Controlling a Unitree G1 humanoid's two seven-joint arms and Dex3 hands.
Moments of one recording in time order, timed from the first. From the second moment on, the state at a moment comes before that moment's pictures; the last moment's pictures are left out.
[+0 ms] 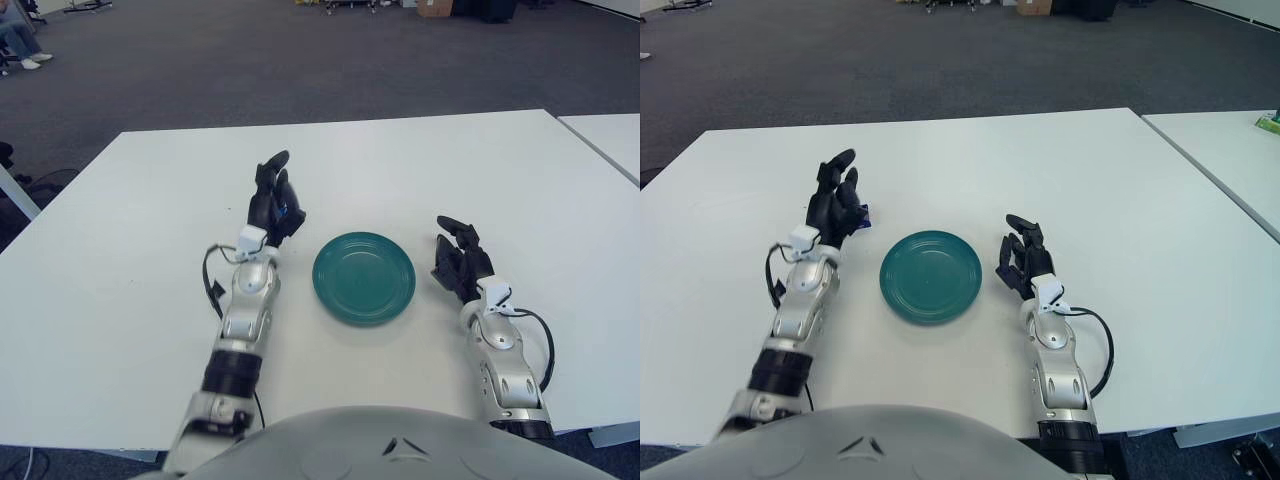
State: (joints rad) left arm -0.20 0.05 -0.09 0.18 0.17 -0.24 0.12; right arm 0.20 -0.03 0.01 -0.10 -0.07 0.05 -0.06
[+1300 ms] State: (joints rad) left arm -0.71 0.35 -0.47 1.02 0.71 -0.44 0.04; right arm 0.19 -0.03 -0.01 -0.06 -0.06 0.01 -0.07
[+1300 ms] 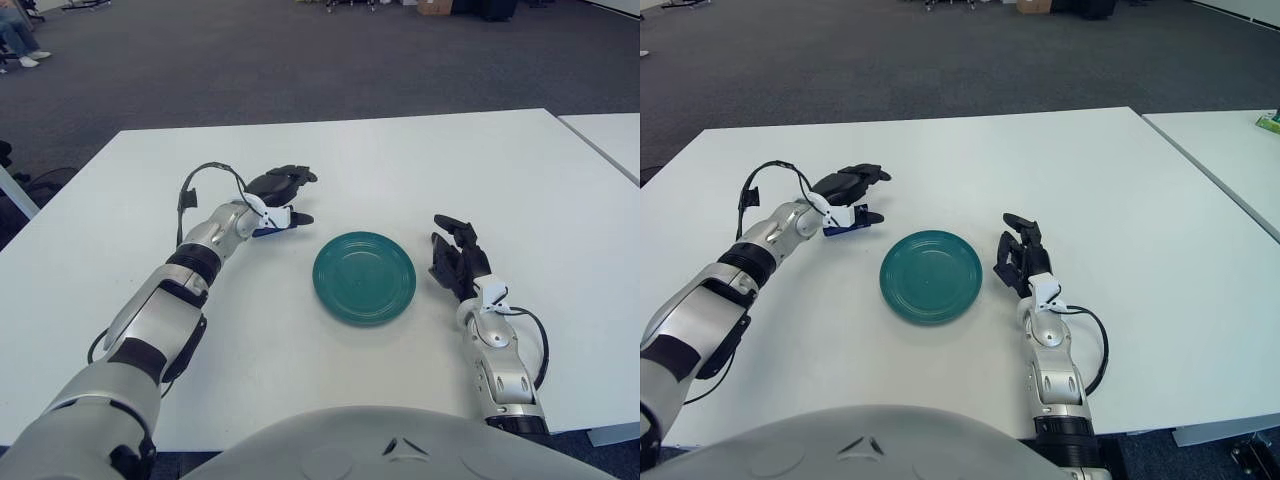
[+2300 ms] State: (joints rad) left arm -0.76 0.33 -0.53 1.23 0.71 -0.40 0.03; right arm 0.19 -0.03 -0.03 -0.06 -0.06 0.02 -0.08
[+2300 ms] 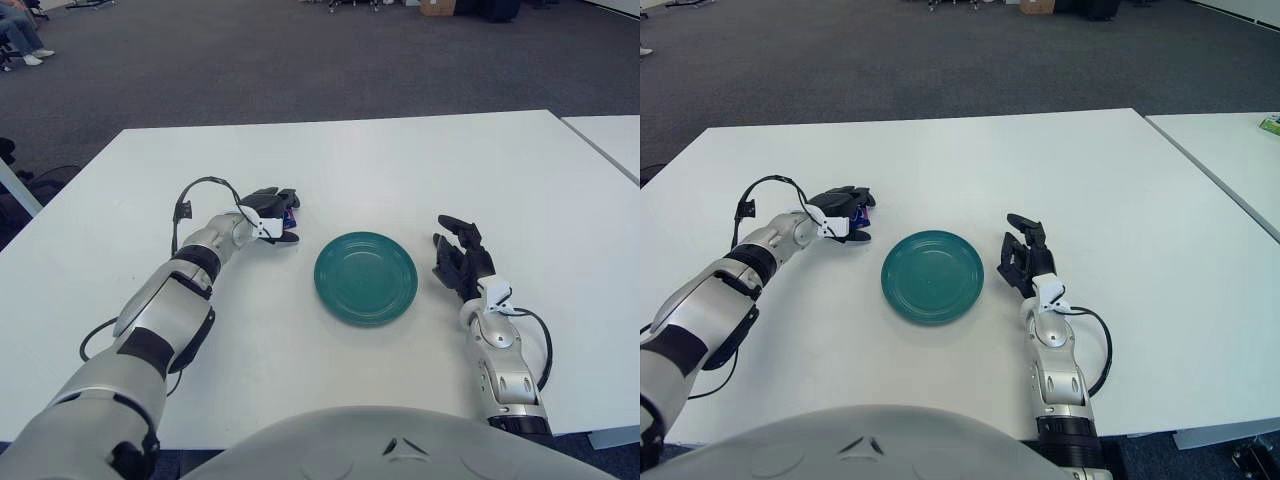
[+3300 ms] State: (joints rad) left arm -0.76 0.33 -0.52 1.29 0.69 -0.36 0.04; right arm 0.20 -0.06 -0.06 -0.06 -0.06 0.04 -0.06
